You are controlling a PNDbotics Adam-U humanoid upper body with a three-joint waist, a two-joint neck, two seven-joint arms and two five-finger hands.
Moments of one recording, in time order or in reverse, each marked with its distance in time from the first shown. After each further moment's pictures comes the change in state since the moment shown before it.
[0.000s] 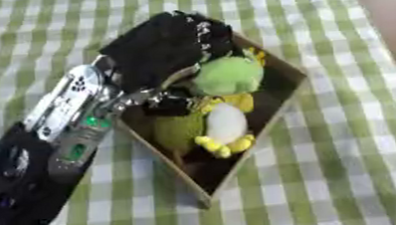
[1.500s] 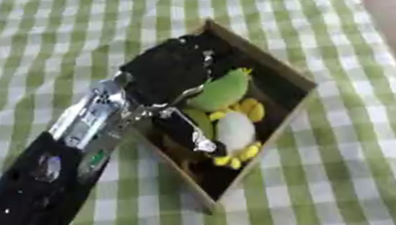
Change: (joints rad) left arm 0.019 -0.018 0.033 -0.018 -0.092 0.009 -0.041; right arm 0.006 0.000 -0.005 0.000 0.000 0.004 -0.006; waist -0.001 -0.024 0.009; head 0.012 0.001
